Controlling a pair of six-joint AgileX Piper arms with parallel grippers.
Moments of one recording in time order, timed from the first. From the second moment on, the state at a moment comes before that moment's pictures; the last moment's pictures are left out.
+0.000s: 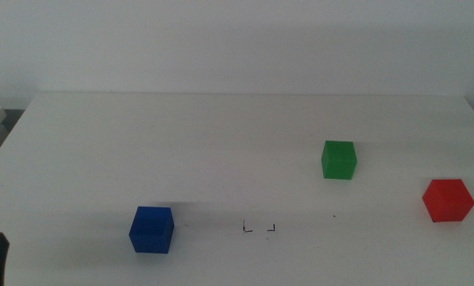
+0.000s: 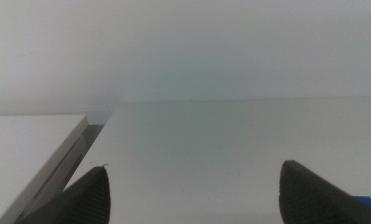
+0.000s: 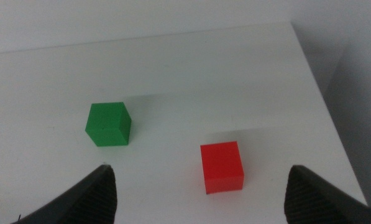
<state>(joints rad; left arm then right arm) 0.02 0.00 0.00 0.00 0.18 0.00 -0.02 0.72 -0.79 0.03 0.74 0.07</state>
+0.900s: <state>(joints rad) 0.02 0.00 0.00 0.00 0.18 0.00 -0.02 1.27 -1.21 0.03 1.09 0.04</state>
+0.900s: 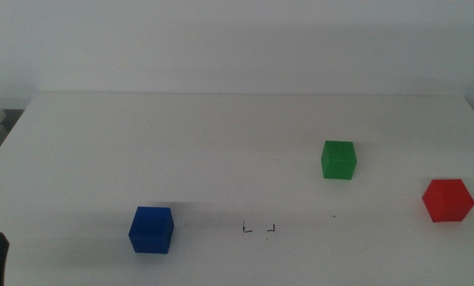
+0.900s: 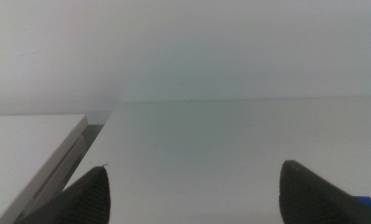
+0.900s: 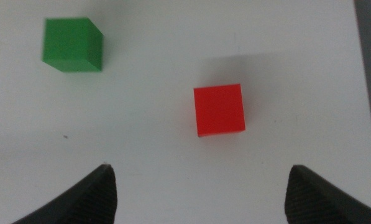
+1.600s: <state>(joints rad) 0.02 0.00 0.00 0.00 0.18 0.00 -0.02 1.72 -1.22 -0.05 0.99 0.01</state>
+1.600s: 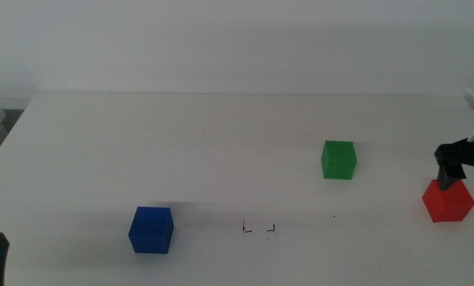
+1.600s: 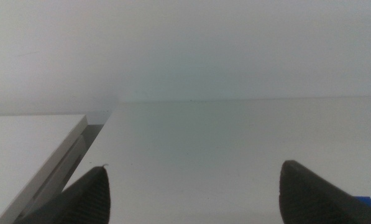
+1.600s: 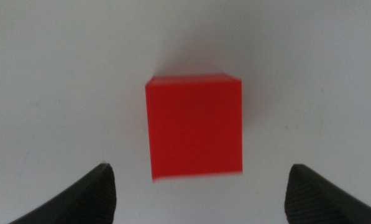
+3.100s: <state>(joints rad) 0.02 0.00 0.00 0.00 0.17 0.00 -0.02 1.92 -1.22 -0.07 0.89 0.06</state>
